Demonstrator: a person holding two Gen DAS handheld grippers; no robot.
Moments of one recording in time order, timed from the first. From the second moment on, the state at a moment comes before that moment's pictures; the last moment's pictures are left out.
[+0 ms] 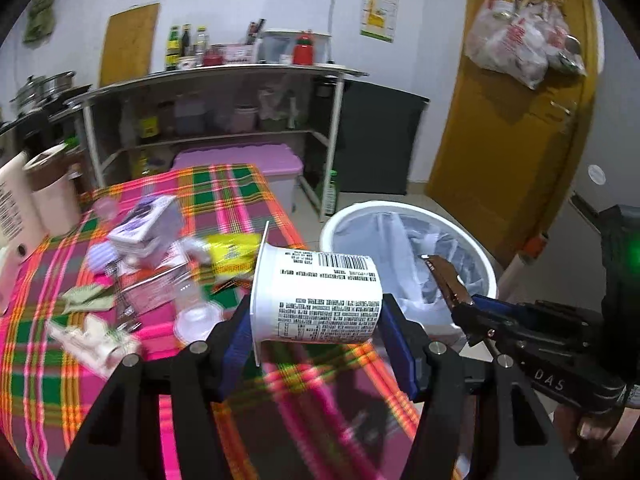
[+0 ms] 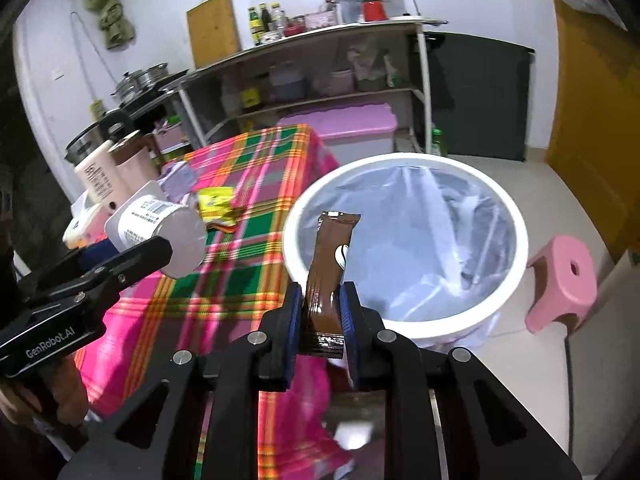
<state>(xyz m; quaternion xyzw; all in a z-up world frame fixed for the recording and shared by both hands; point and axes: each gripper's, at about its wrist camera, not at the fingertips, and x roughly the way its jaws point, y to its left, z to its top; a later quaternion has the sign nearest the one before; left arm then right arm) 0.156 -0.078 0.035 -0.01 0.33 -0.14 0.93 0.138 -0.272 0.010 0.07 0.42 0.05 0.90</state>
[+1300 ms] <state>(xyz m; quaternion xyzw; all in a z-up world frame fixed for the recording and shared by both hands) 0.178 -0.095 0.031 -0.05 0.34 -0.18 0.92 0.134 -0.312 0.010 0.09 0.41 0.02 0.91</state>
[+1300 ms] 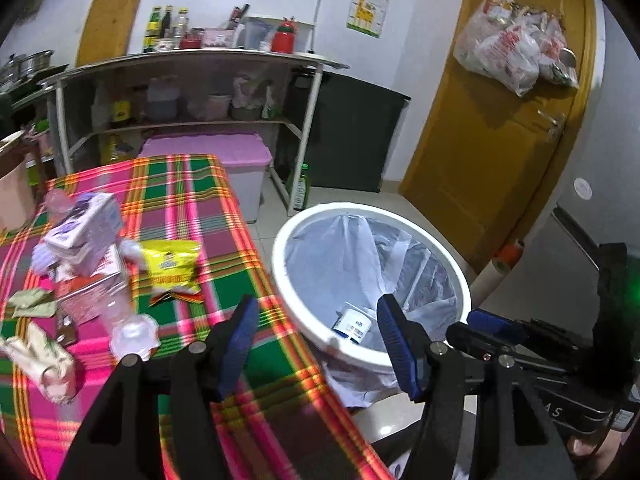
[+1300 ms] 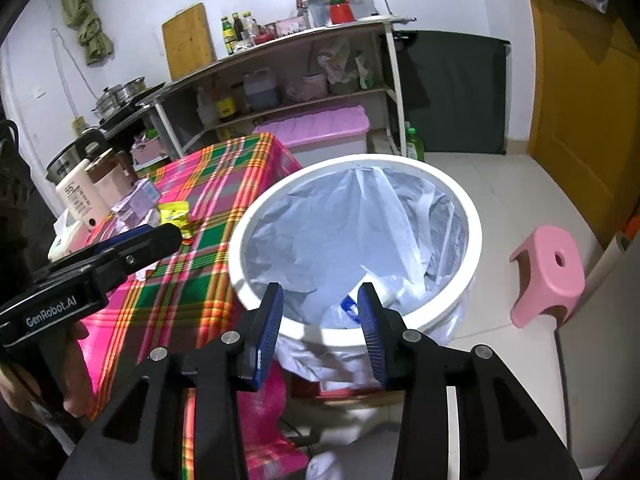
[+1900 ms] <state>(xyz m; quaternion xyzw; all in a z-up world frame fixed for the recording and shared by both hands) 0.121 -0.032 0.029 -0.06 0.33 -0.08 0.94 0.119 -0.242 0.022 0.04 0.41 0.10 0.91</state>
